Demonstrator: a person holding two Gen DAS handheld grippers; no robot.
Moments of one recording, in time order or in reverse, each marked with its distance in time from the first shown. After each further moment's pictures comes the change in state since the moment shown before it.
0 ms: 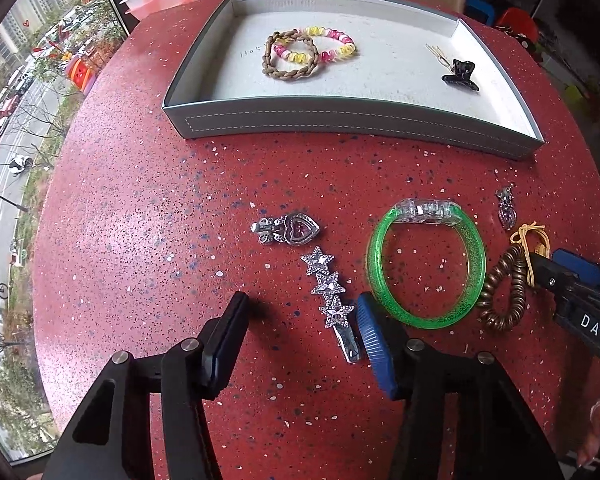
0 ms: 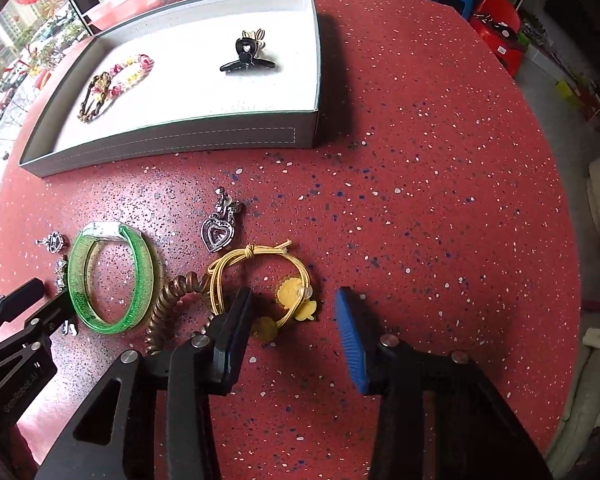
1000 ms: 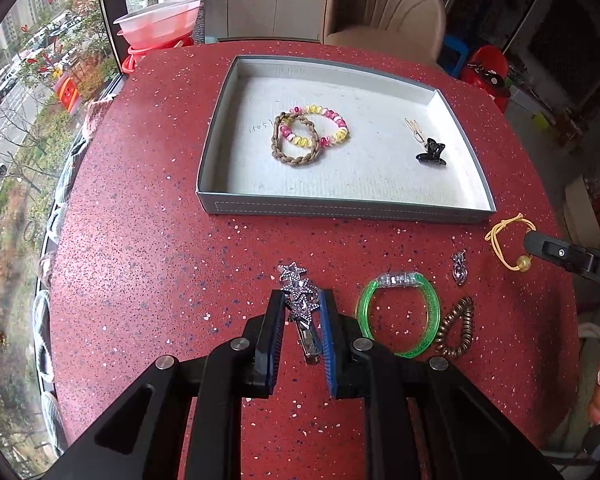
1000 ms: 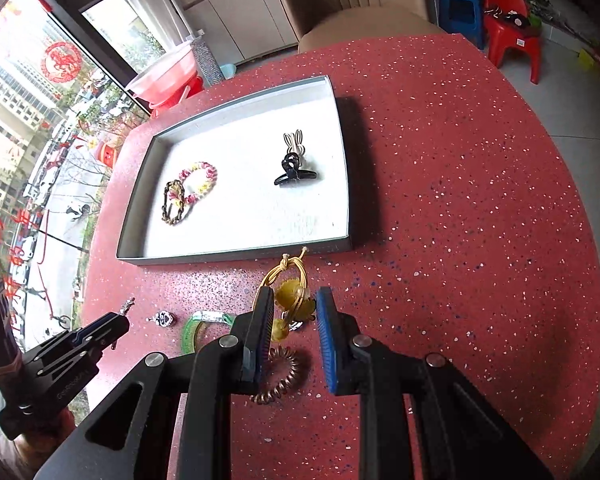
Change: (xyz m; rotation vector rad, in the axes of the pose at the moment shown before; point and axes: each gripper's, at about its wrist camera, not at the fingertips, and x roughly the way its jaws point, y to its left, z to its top) left arm -0.055 0.042 0.033 -0.021 -0.124 -0.144; right arm -0.077 -0.047 0.038 0.114 -0.150 0.302
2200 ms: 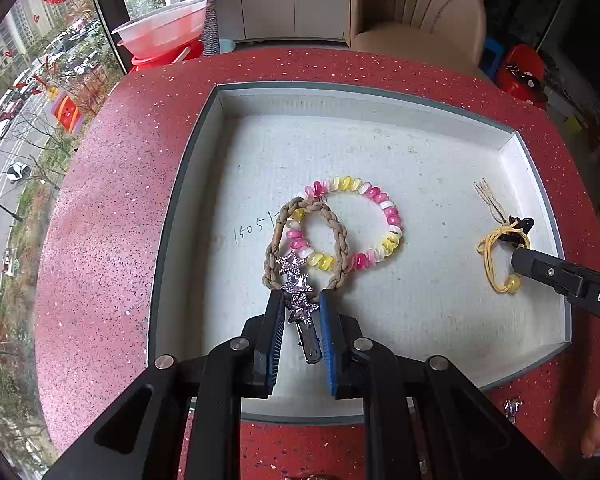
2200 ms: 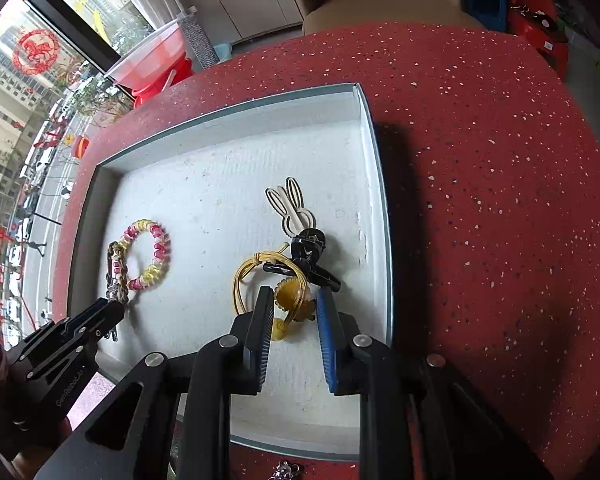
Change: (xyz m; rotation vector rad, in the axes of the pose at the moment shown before) left arm 0.101 -0.008 0.105 -0.007 0.011 0.130; right arm 0.122 -0.001 0.100 -0.030 0.089 -0.030
